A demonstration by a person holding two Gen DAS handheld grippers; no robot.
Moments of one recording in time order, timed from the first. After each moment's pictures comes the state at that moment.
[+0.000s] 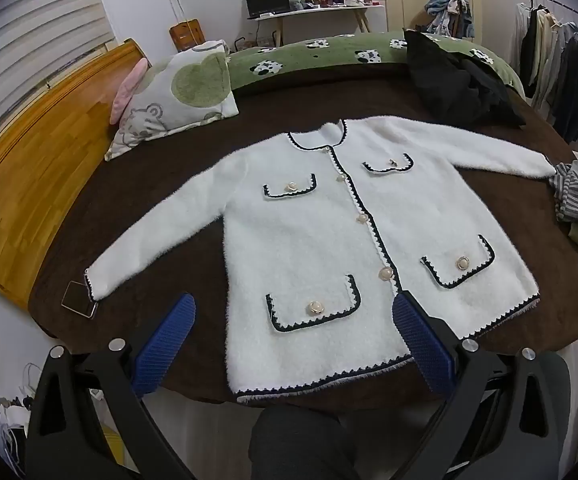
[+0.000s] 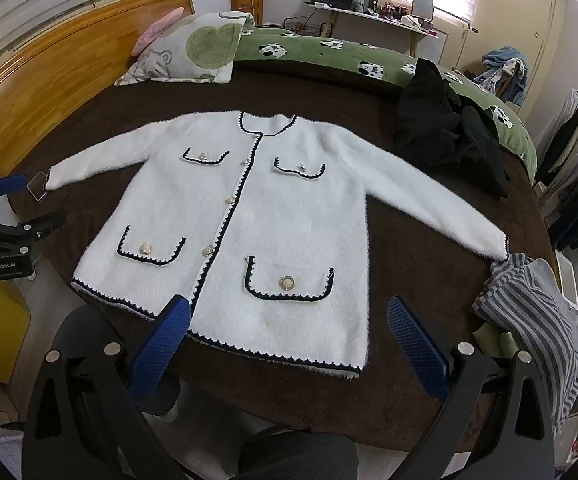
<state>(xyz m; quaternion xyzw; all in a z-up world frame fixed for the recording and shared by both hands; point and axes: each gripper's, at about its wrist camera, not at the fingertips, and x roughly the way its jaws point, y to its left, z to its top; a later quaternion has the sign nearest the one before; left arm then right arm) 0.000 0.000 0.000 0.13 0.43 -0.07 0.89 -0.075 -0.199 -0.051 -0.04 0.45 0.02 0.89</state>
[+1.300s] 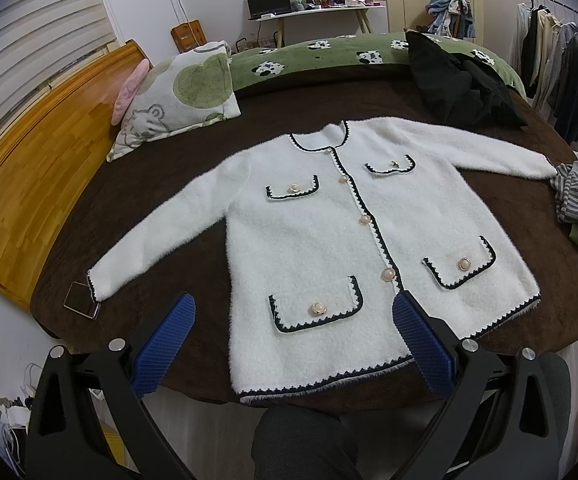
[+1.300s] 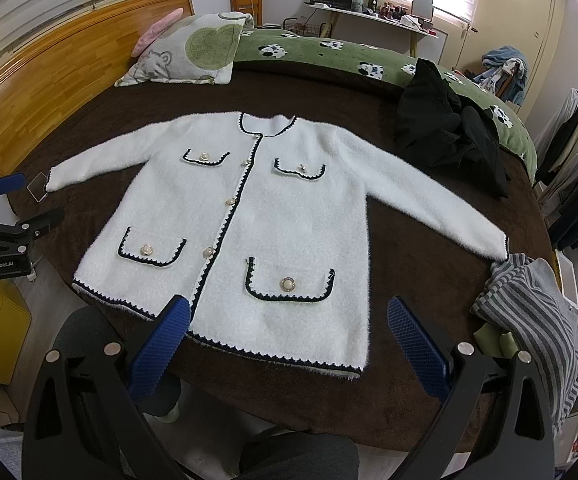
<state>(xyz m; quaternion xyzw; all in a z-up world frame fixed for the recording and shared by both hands) 0.001 0.005 0.003 0.13 0.43 -0.06 0.89 -0.074 -0.199 -0.049 -0.04 0.45 0.02 0.89</state>
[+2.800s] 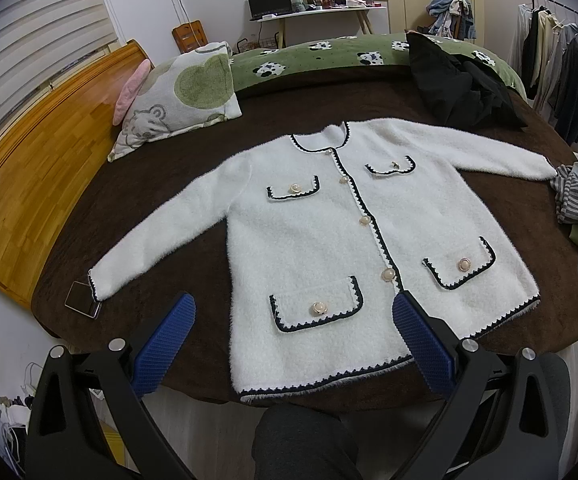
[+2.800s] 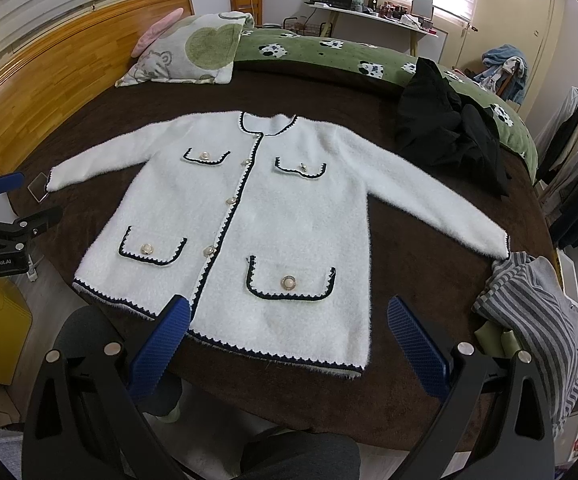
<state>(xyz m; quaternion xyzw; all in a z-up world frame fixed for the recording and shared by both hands) 0.001 0.005 0.006 0.14 0.43 -0.06 0.89 -0.075 -0.200 -0.051 -0.04 0.45 0.02 0.89</state>
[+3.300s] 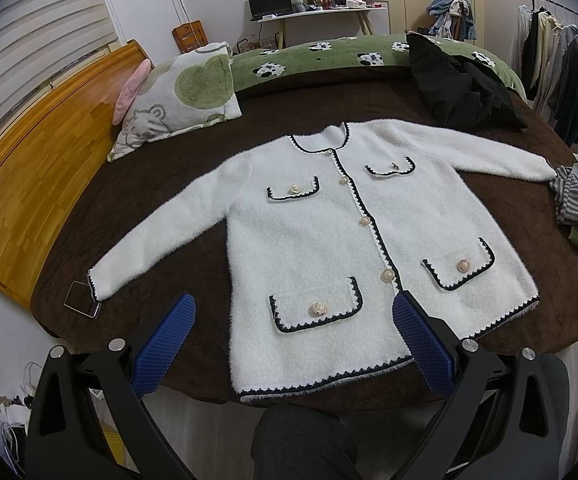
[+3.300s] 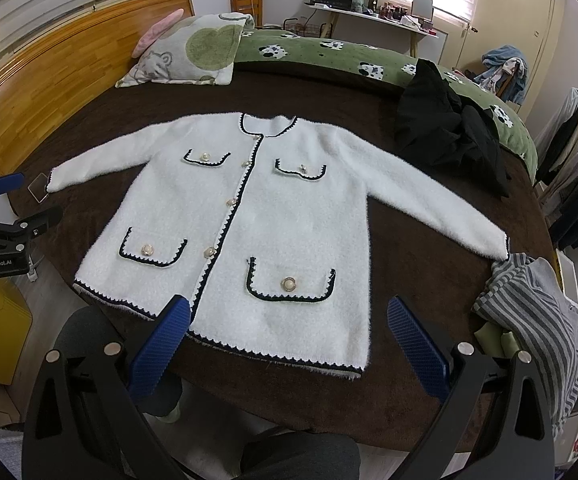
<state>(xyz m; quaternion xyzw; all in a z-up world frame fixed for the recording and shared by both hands) 0.001 0.004 0.005 0.14 0.43 -0.06 0.89 -0.076 -0.200 -0.051 -0.04 0.45 0.02 0.89</state>
